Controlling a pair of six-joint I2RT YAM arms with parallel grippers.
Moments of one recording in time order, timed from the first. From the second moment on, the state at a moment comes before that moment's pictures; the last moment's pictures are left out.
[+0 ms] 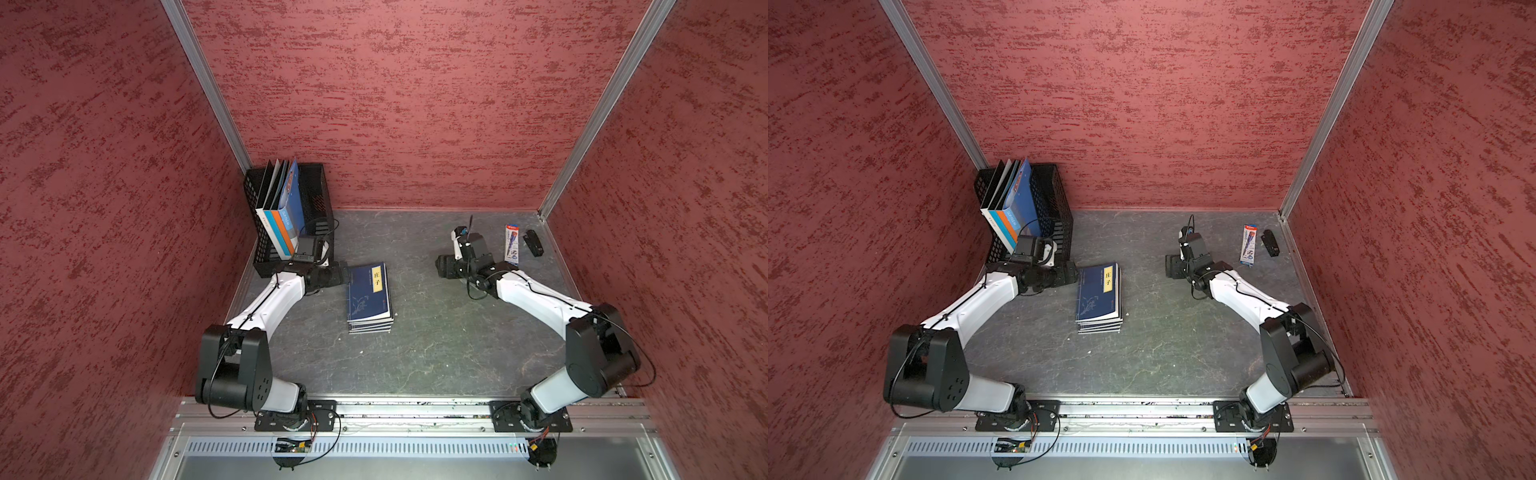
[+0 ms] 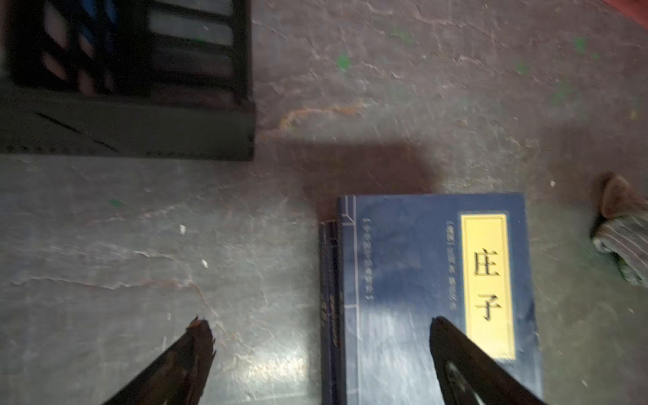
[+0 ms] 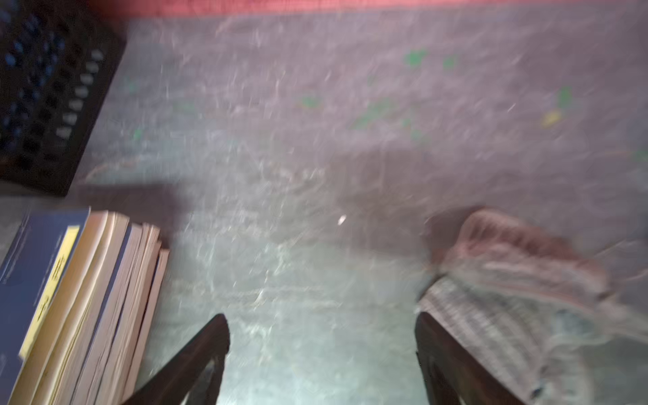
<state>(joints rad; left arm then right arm) -0.10 1.44 0.95 -0.47 0.13 -0.31 0.41 1.55 1.06 -0.22 0.08 0.30</state>
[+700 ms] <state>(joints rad) 0.07 1.40 0.59 0.19 0.07 -0.20 0.12 1.41 0.61 0.32 0.25 0.19</state>
